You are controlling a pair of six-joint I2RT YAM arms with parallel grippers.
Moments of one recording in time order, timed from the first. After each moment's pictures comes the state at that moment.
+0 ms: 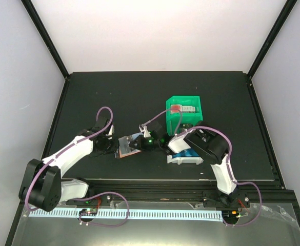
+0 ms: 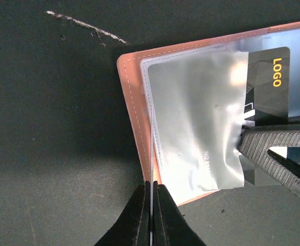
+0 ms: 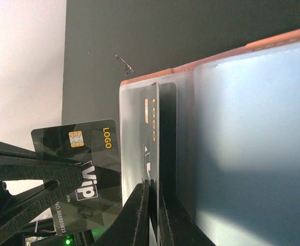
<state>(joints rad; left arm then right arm) -0.34 1.23 0.64 -0.63 0.14 -0.54 0.88 2.08 0.95 0.57 -0.50 1.03</state>
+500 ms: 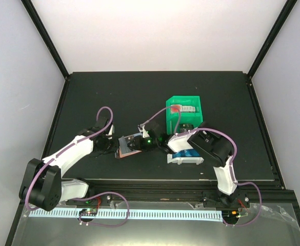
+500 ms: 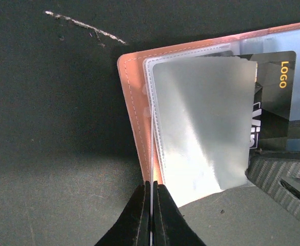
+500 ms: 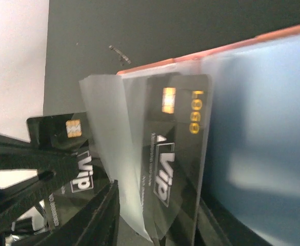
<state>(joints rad) -0.33 1.24 0.65 -0.63 0.15 -0.54 0.90 2.04 0.98 0.43 -0.45 0.96</state>
